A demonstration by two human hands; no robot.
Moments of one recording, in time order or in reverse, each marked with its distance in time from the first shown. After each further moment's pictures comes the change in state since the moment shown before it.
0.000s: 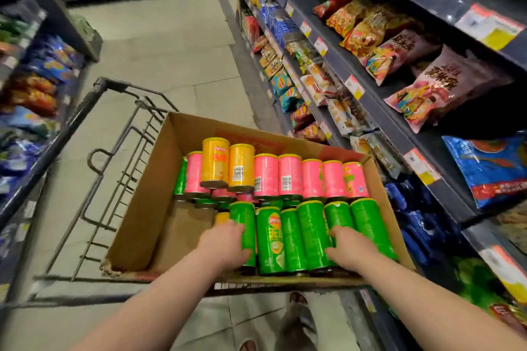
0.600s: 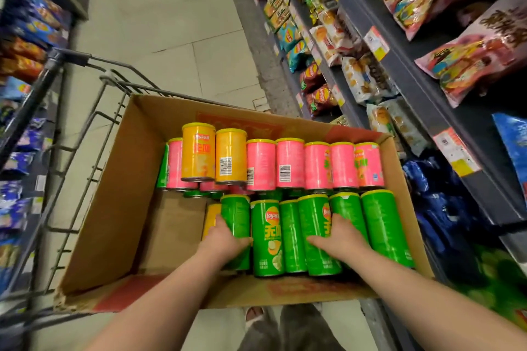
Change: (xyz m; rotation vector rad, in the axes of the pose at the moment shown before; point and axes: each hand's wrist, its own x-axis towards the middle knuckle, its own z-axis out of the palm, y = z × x) left_hand 0.077 -0.001 0.049 -0.635 -0.167 -0.506; right_hand 0.069 0.002 0.024 0.327 -0.110 0.094
